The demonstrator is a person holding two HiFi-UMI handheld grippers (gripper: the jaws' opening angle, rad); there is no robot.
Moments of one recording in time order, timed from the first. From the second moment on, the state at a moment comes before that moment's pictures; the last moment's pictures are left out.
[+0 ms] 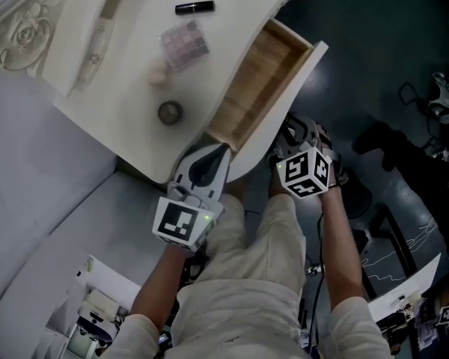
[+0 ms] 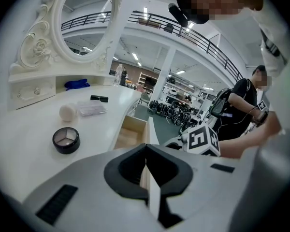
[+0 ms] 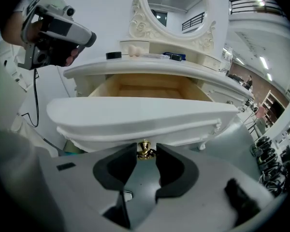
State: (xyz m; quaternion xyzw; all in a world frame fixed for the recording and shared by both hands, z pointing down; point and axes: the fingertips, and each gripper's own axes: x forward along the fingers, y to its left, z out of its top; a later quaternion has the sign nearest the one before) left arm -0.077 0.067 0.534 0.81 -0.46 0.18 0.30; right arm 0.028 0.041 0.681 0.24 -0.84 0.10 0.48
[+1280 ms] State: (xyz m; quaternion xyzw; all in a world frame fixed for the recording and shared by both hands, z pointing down) left arm -0.055 0.077 0.529 0.81 -0.47 0.18 0.30; right arm 0.105 0.084 0.681 0.25 -0.83 0.12 0.49
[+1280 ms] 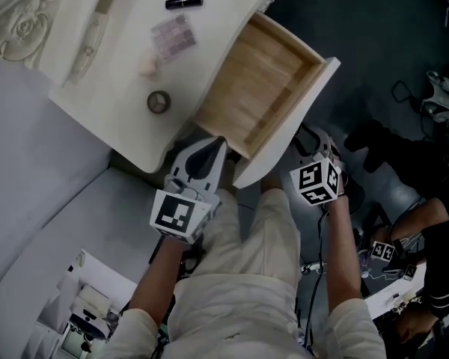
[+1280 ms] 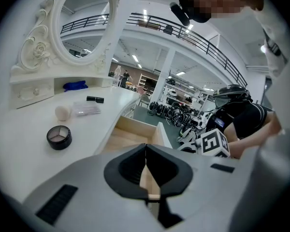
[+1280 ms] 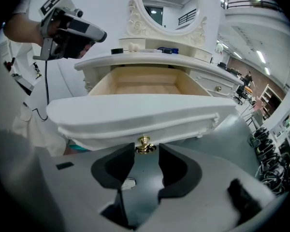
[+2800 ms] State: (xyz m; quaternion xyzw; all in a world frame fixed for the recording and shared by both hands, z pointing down) left arm -0.014 0.103 0.362 0.85 -0.45 0.14 0.24; right arm 0.051 0.096 0.369 0.33 -0.89 0.22 0.21
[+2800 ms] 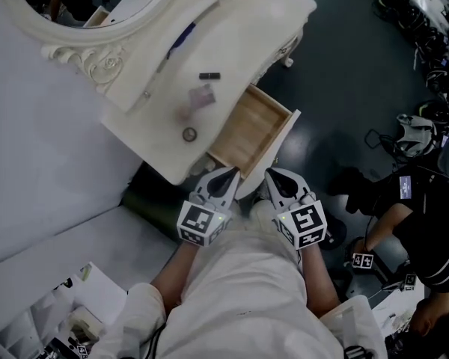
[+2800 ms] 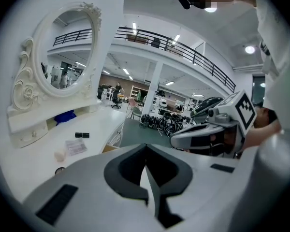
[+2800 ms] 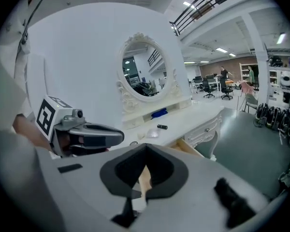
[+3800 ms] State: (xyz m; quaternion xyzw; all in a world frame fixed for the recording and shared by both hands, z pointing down) left arm -0.037 0.086 0.364 0.85 -0.45 0.15 0.24; right arm 0.039 0.097 0.368 0.35 -0.88 0.22 0.22
